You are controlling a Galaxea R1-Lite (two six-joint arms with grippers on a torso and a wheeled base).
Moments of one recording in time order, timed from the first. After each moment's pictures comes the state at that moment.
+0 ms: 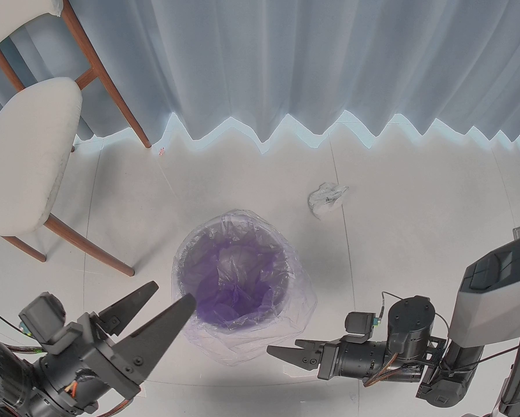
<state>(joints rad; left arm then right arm) -0.98 1.39 -0.02 -1.54 0.29 -0.54 0.79 2.16 -0.27 -1.55 0.31 0.75</state>
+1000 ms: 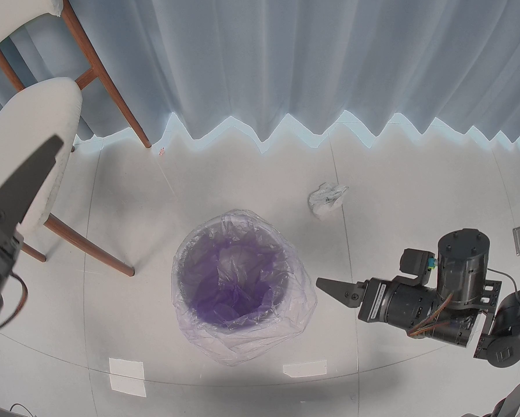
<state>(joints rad) -0.61 1.03 -0.32 -1.14 0.05 -0.38 0.73 1.66 -0.48 -0.79 -0.04 0.64</state>
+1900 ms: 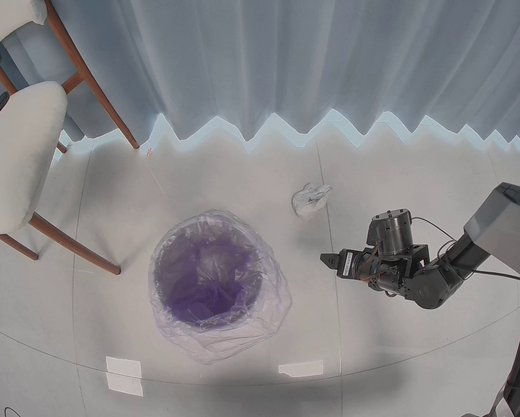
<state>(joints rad) 0.27 1.03 -0.80 -0.72 -0.85 -0.76 0.47 2.15 -0.92 -0.64 -0.12 0.45</state>
